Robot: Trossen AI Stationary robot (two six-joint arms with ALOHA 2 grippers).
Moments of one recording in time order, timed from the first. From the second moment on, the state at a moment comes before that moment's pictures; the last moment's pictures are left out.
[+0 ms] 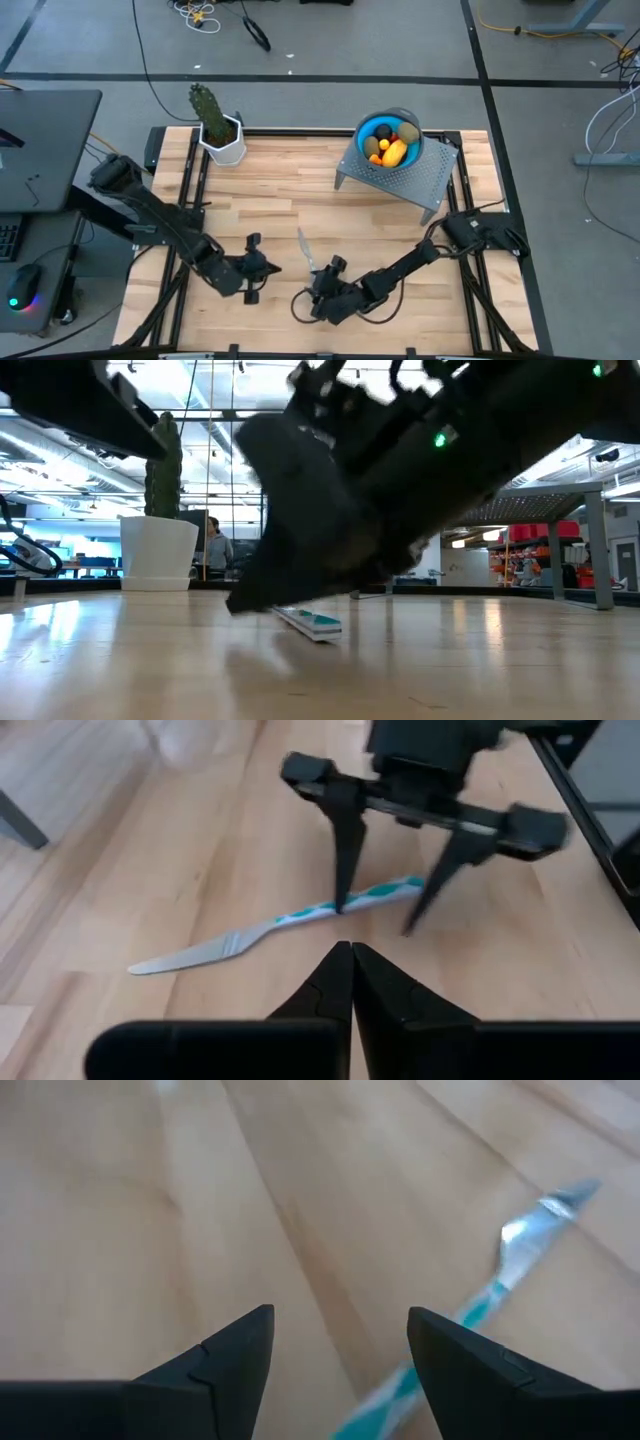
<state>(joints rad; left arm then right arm) -0.69 1.36 0.66 -0.01 -0.63 -0.46 0.53 2.23 1.33 0.11 0.69 0.61</state>
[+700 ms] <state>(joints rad) -0.87 1.36 0.66 -0.08 -0.65 -0.49 0.59 2.26 1.42 -0.08 0.76 0.71</state>
